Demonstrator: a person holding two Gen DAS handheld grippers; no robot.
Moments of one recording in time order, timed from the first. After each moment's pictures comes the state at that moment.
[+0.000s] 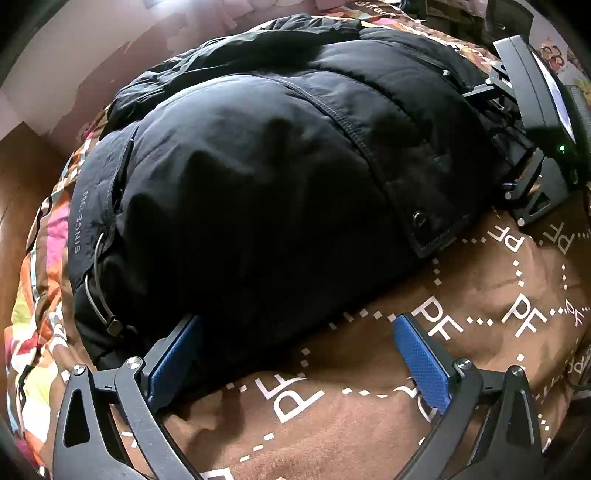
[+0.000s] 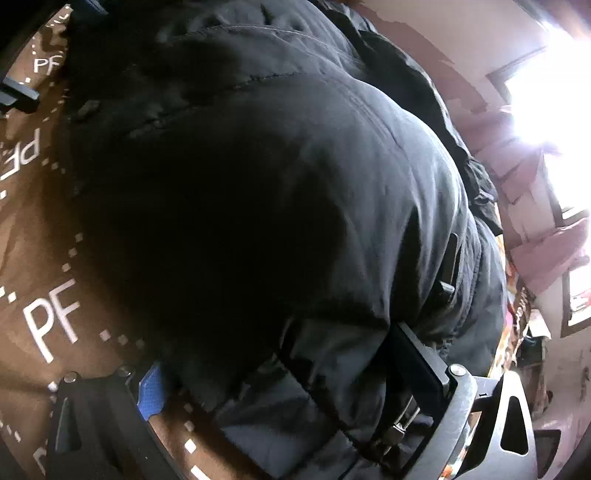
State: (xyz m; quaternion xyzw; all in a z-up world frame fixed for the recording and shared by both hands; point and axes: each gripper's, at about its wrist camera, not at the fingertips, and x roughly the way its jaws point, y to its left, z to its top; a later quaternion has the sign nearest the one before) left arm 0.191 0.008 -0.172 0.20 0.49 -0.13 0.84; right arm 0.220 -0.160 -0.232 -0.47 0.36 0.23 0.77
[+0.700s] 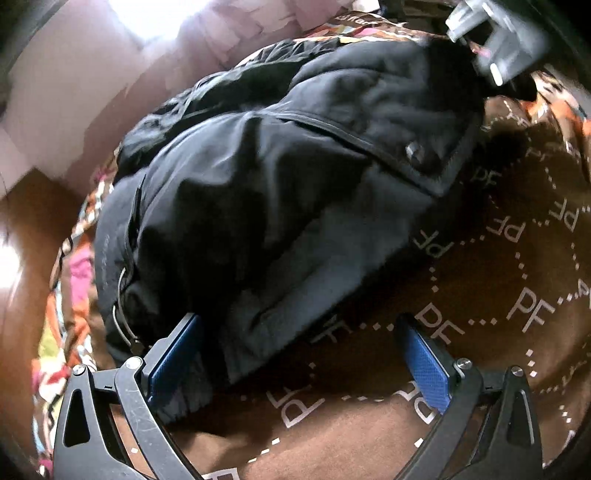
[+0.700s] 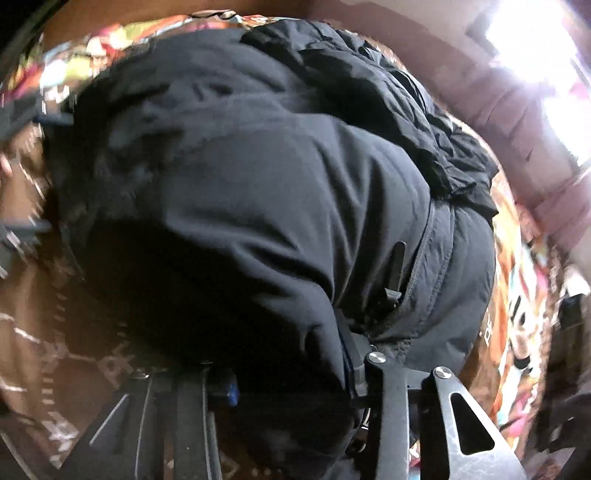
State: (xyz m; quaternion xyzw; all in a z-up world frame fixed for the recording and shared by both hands) left arm 0.163 -0.018 -0.170 0.27 0.42 -0.12 0.86; right arm 0.246 -0.163 -0.146 -0.34 0.45 0.28 0.78
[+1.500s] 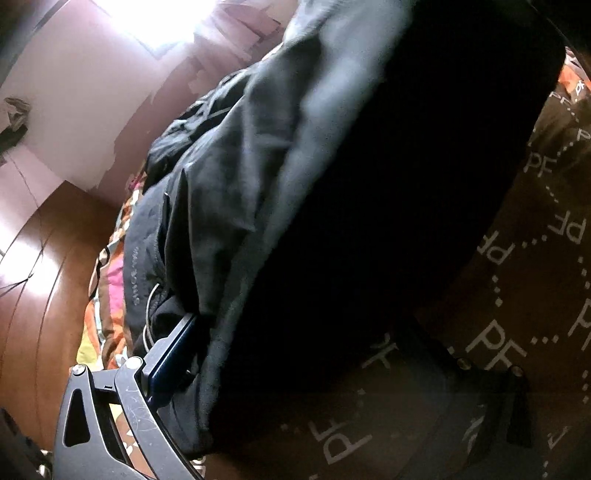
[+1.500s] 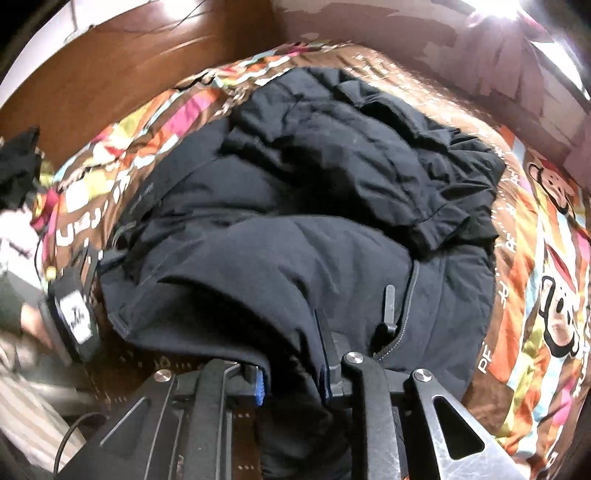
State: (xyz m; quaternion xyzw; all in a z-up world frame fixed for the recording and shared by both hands) left arm 0.182 -0.012 -0.191 0.32 0.41 -0.05 0.85; right arm 0.309 -0.154 -0.042 -0.20 0.50 0.34 0.78
